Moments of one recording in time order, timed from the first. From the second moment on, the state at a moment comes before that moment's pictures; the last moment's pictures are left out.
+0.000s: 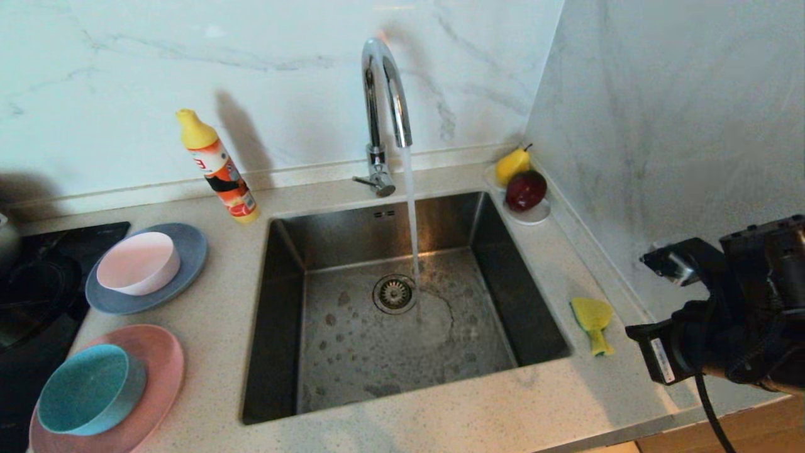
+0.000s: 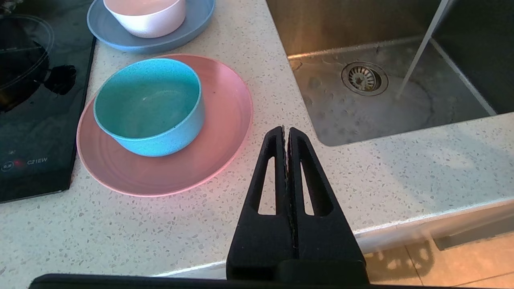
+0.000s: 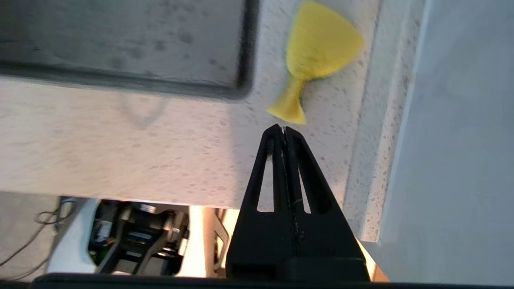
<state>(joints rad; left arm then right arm) 0.00 0.00 0.00 -0.02 -0.03 0.06 0.40 1.40 -0.80 0.05 -0.25 0.04</state>
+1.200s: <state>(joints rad) 0.00 0.00 0.00 -0.02 -0.03 0.06 0.40 1.67 -0.80 -0.05 -0.27 0.28</state>
